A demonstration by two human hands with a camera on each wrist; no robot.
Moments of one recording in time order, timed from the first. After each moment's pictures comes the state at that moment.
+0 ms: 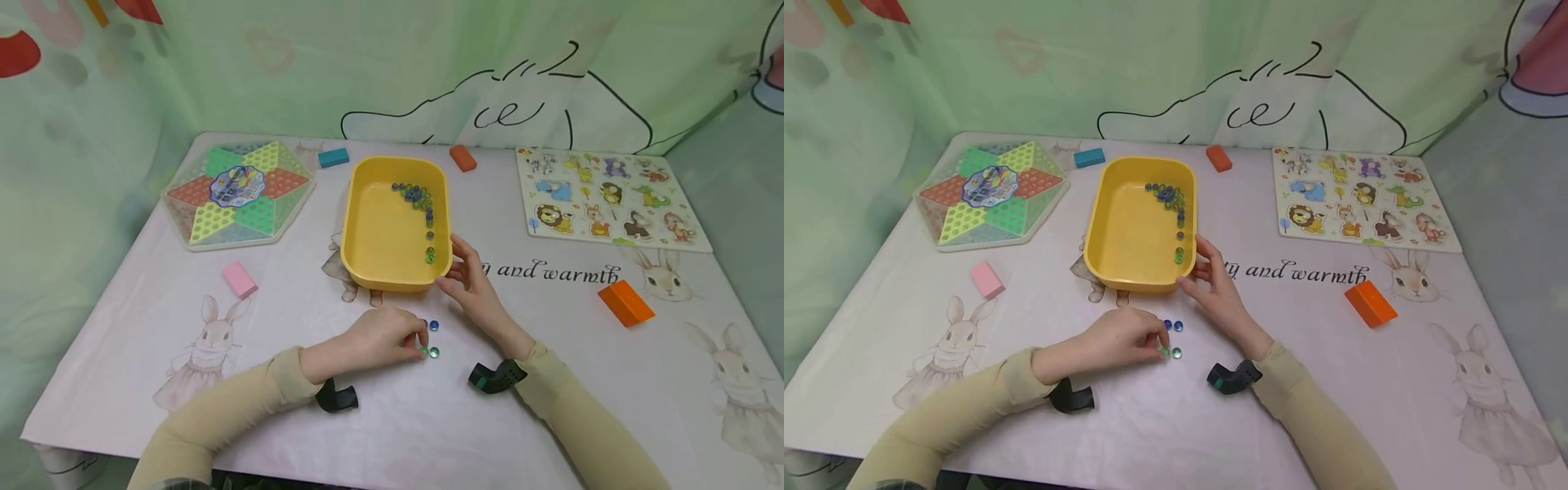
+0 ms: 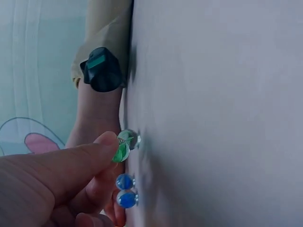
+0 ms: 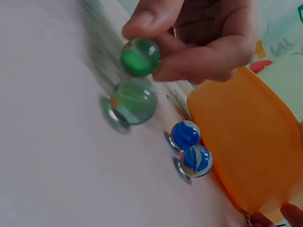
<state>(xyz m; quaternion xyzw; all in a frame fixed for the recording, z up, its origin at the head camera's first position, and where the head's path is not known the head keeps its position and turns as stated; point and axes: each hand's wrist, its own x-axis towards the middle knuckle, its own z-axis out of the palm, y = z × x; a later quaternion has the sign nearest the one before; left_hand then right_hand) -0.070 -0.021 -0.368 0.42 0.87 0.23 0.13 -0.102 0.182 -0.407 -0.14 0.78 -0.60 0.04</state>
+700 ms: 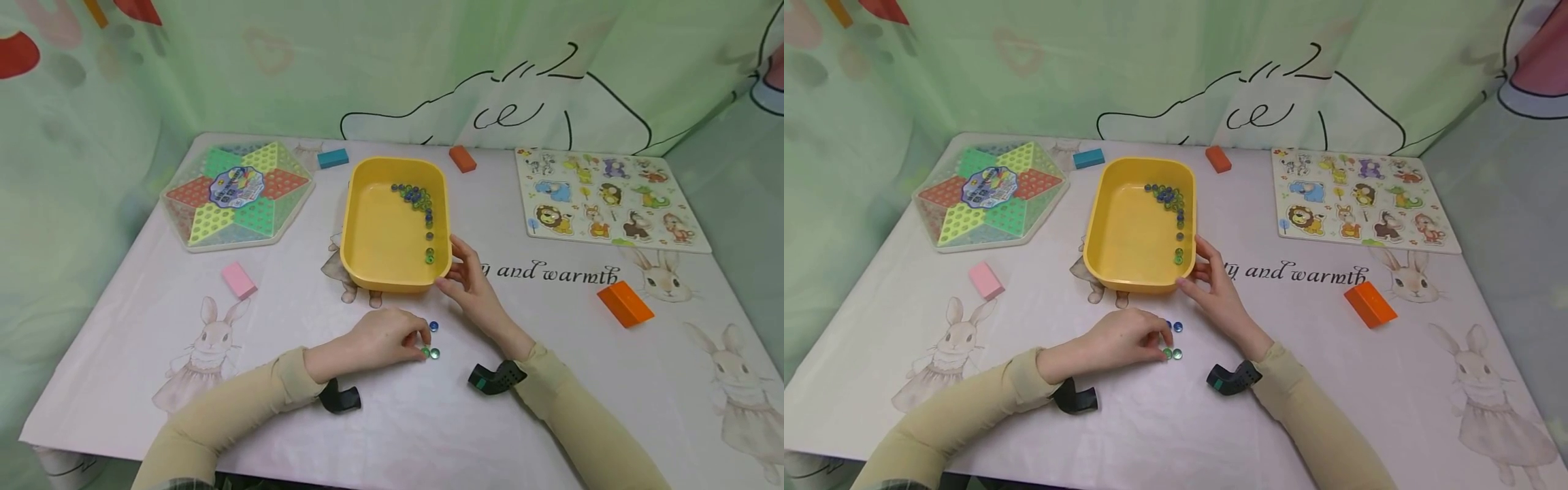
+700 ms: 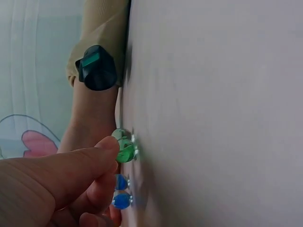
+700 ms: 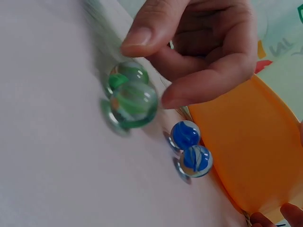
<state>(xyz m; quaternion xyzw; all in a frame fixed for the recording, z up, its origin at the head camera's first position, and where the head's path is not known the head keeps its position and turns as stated) -0.071 -0.017 -0.372 0.39 0.87 0.23 0.16 -0.102 0.181 -0.405 -0.14 0.78 -0.61 0.04</state>
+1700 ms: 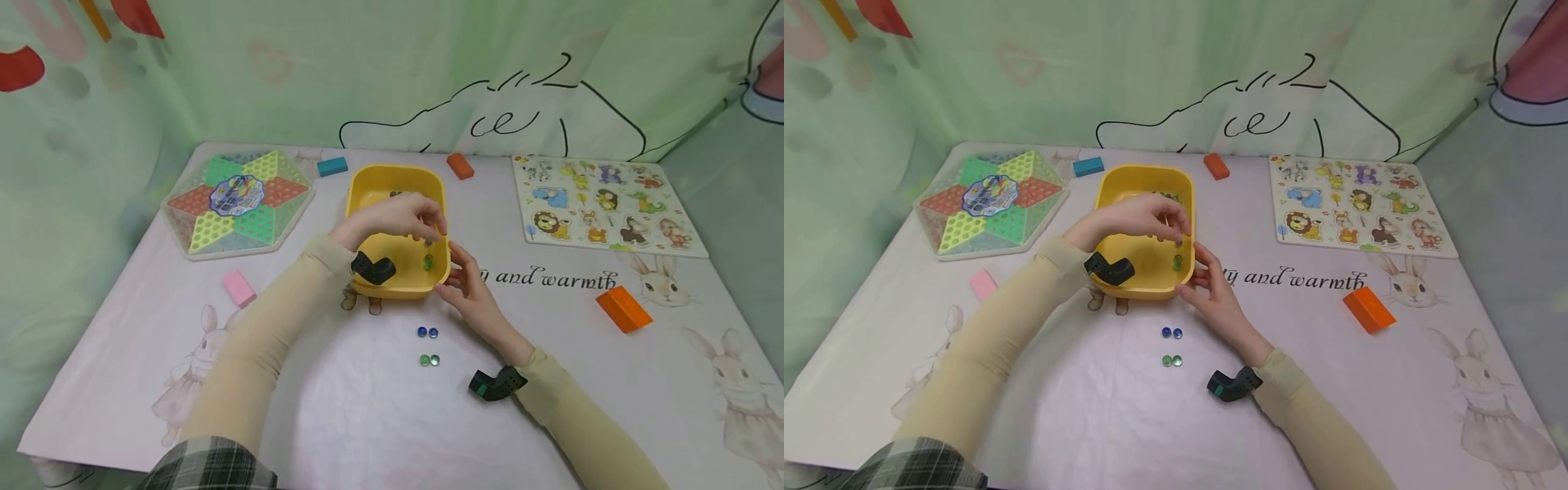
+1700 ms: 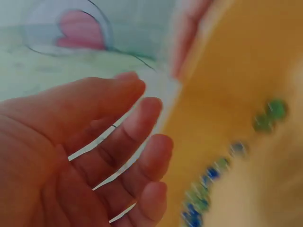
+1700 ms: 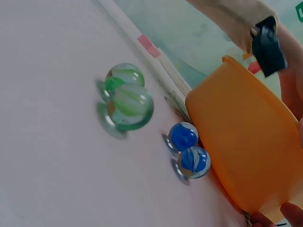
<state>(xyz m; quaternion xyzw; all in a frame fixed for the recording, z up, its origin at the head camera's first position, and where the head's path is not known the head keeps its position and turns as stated) -0.220 0.005 -0.302 0.38 0.83 0.32 0.27 -0.101 0.182 -0.407 -0.14 0.78 -0.61 0.05</state>
